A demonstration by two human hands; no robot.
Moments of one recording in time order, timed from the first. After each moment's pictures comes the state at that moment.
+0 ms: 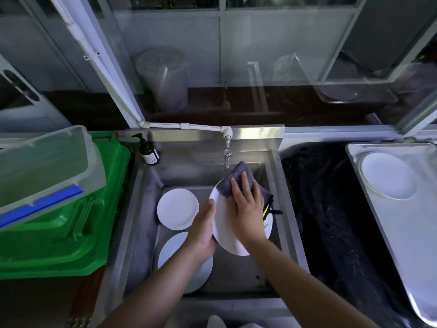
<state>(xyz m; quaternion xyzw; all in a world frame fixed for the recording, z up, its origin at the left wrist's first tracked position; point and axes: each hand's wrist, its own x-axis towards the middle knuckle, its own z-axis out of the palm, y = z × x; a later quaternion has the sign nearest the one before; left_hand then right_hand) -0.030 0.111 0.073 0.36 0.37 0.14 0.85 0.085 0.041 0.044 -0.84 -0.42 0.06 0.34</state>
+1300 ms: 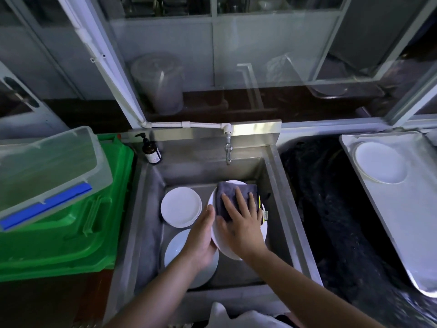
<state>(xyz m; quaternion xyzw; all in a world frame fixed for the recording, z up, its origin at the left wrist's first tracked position) -0.084 0.094 0.081 0.37 0.36 0.13 0.84 0.012 0.012 0.052 -0.86 -0.42 0.11 0.27</state>
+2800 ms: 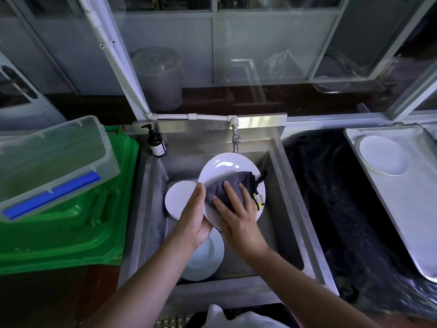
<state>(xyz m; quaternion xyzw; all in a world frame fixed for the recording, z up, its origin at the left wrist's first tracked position) -0.112 0.142 0.081 0.33 0.29 0.17 0.88 -0.030 0.027 0.028 -0.78 -0.52 -0.11 0.32</state>
